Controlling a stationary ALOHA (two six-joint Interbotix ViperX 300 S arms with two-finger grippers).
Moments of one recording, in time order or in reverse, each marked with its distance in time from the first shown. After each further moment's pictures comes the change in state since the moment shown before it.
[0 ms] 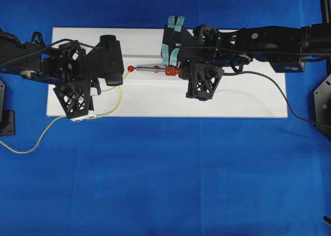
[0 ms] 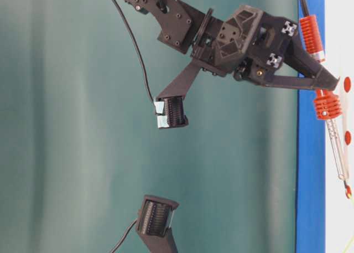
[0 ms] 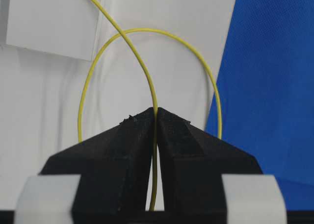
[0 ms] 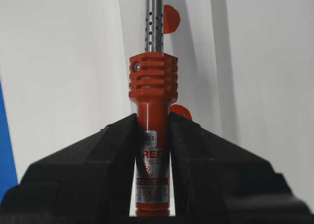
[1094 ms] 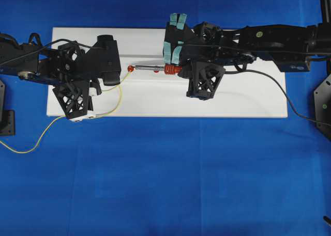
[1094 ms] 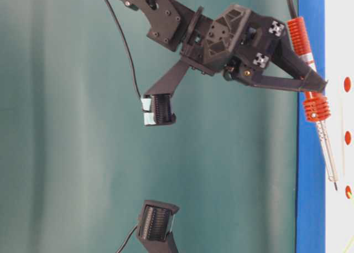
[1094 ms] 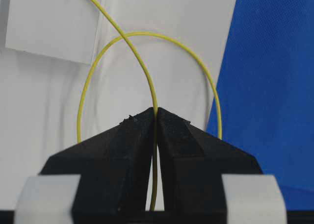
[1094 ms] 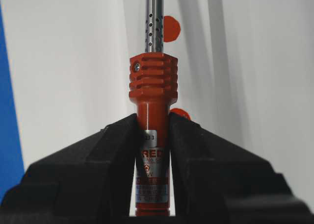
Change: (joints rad) left arm 0.000 -0.009 0.029 -0.002 -0.055 -0.003; right arm 0.000 -0.025 0.000 0.002 -0.002 -0.002
